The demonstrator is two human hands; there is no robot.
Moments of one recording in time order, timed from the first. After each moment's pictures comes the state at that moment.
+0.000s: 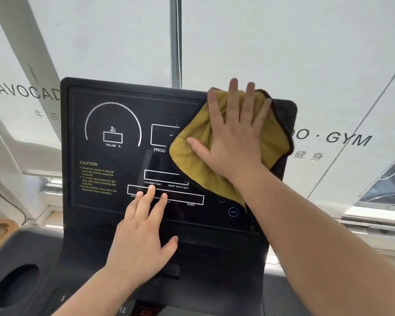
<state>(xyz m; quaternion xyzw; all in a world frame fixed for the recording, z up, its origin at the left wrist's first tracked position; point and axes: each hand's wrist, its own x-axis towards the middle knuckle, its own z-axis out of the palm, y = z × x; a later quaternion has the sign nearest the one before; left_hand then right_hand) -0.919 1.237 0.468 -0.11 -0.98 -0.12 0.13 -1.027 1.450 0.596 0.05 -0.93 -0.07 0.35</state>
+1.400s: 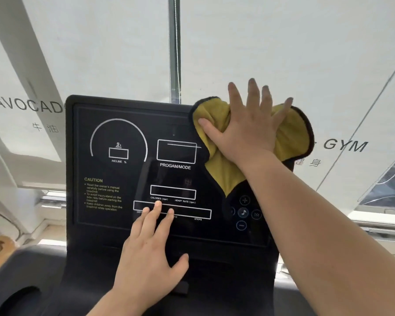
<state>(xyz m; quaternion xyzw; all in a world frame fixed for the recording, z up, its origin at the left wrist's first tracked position) -0.917 1.233 0.469 -0.12 -0.96 -0.20 0.12 -1.044 1.452 0.641 -0.07 -0.95 0.01 0.32</state>
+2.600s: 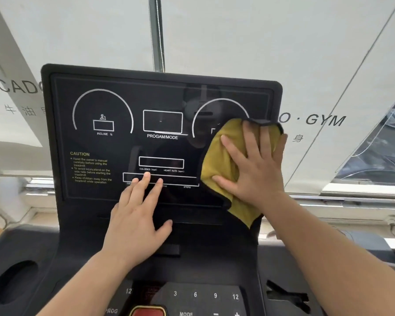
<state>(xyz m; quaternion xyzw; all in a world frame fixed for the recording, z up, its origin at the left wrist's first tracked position) -0.919 1.222 0.472 -0.14 -0.97 -0.14 0.11 -0.960 1.516 0.512 0.06 -0.94 -0.09 0.33</state>
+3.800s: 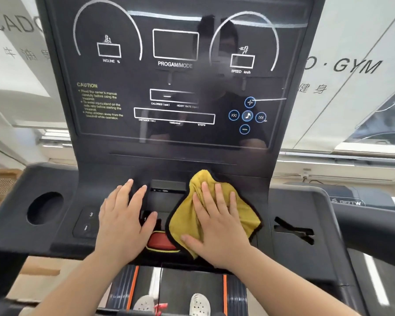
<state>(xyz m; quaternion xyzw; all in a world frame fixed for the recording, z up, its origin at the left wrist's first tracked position) -0.828 1.159 0.379 -0.07 -0.99 -0.12 0.05 -0.794 1.396 0.361 0.12 -0.99 0.03 -0.04</state>
